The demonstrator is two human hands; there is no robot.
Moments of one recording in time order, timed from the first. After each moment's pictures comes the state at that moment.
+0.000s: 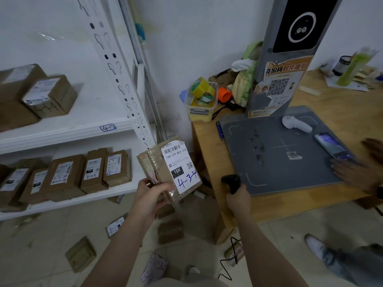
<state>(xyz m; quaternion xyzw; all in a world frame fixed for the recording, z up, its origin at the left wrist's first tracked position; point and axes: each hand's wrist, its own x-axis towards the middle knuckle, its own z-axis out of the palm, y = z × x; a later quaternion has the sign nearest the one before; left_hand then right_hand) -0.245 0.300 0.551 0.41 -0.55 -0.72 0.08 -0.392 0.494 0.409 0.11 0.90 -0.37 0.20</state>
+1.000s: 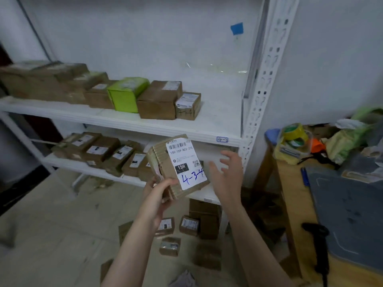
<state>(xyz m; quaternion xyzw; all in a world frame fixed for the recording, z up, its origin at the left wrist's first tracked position) -0.026 0.174 0.623 0.42 -0.41 -0.75 0.31 -0.186 0.249 0.627 -0.26 0.73 -0.63 0.07</state>
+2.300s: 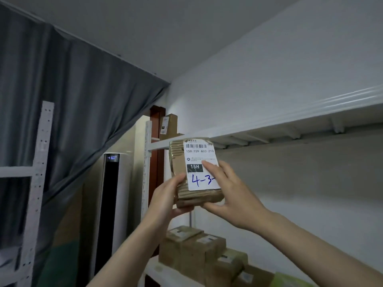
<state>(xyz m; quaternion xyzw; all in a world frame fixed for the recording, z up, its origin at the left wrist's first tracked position) 0.241 -0.142 1.027 0.28 -0.57 -0.45 0.63 0.057 -0.125 1.033 -0.79 0.41 -0.42 -0.20</state>
